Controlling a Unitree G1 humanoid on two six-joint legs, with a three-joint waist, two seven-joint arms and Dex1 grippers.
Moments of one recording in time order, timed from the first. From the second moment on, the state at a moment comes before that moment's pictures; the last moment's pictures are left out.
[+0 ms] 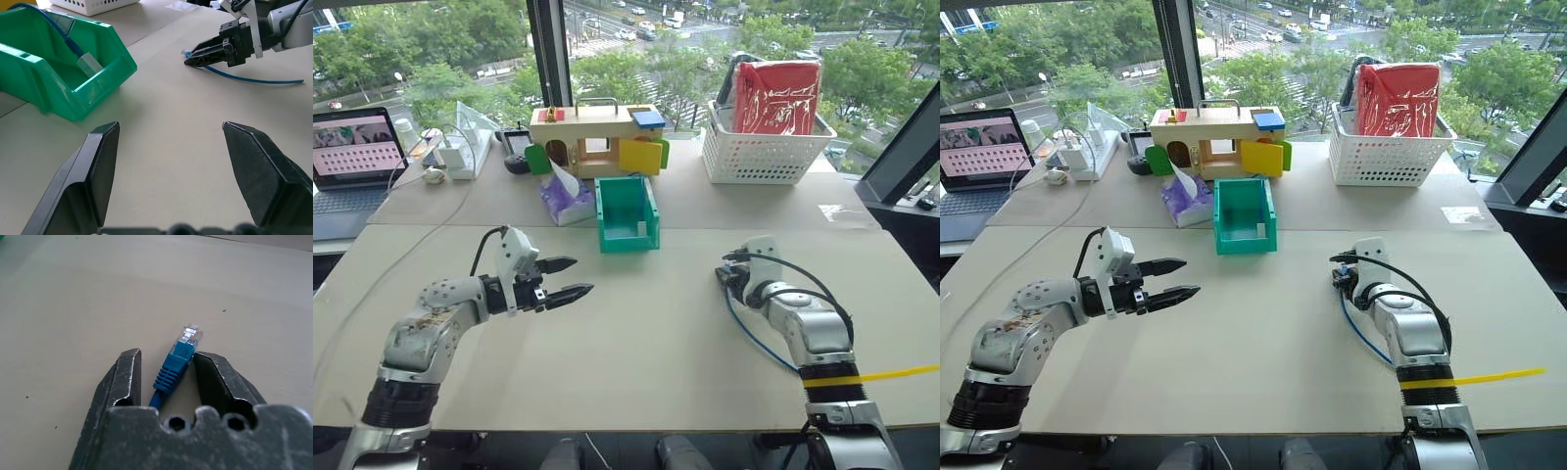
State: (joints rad) left arm -0.35 0.67 0.06 -0.17 -0.51 0.53 -0.96; right arm -0.49 -0.41 -0.05 0.10 0.23 0.72 0.24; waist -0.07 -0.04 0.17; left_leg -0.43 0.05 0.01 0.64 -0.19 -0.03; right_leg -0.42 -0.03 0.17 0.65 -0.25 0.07
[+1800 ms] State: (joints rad) left arm -0.38 0.58 -0.24 0.01 -0.31 0.25 -1.25; right arm -0.54 -0.70 0.17 -0.37 0.26 0.75 1.00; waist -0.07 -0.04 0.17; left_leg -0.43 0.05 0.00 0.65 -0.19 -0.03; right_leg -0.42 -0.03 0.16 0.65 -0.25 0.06
